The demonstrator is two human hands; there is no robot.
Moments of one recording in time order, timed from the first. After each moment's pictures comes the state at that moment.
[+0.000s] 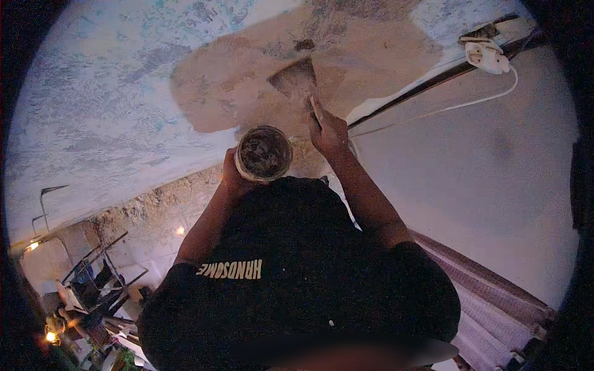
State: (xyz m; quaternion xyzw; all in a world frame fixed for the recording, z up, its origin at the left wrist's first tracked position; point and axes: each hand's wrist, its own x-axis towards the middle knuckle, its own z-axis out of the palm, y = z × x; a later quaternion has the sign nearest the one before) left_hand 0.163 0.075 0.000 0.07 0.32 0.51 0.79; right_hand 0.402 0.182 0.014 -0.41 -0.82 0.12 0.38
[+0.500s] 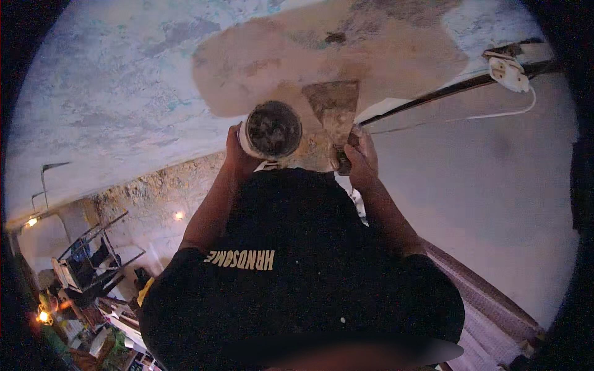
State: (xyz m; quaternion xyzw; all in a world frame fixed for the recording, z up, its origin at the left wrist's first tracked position) left_hand 0.133 0.086 -0.020 0.53 0.55 0.36 0.54; right_hand 0.424 0.113 0.052 -0.40 -0.55 0.61 0.41
